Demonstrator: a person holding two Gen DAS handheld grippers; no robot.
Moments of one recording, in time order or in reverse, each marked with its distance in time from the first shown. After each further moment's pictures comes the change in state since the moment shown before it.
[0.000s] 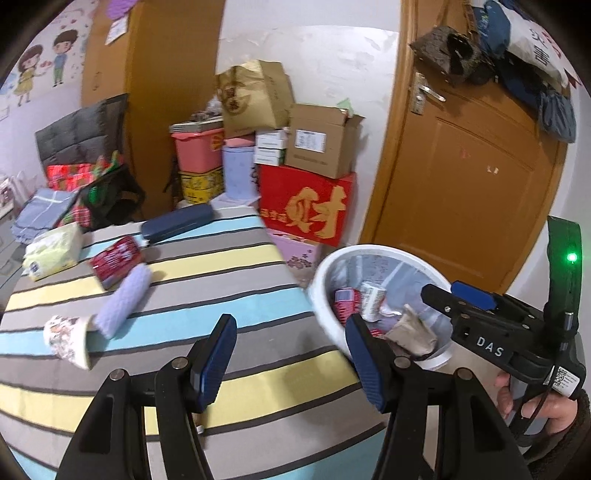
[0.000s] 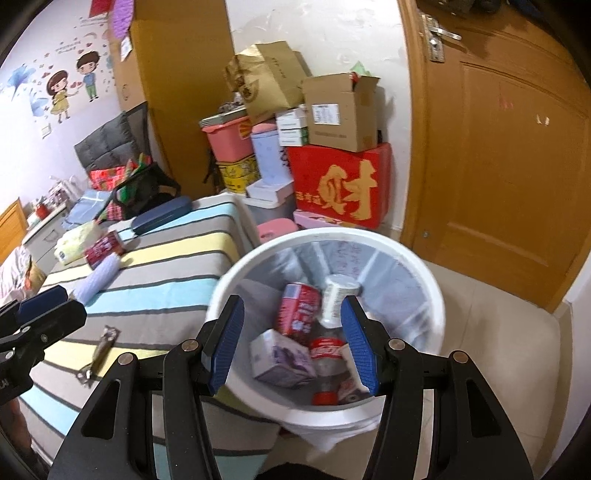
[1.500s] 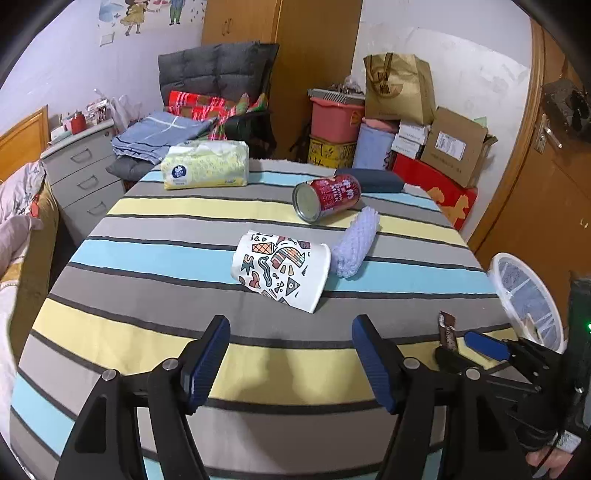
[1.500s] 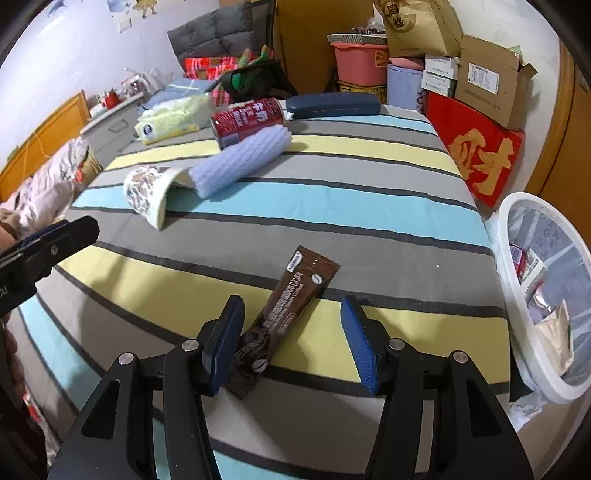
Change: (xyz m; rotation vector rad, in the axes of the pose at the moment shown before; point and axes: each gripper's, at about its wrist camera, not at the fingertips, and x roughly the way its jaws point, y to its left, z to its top) left arm -0.021 0.210 -0.063 -0.268 0.076 0.279; right arm 0.055 0.185 -0.051 -0.265 0.265 0.191
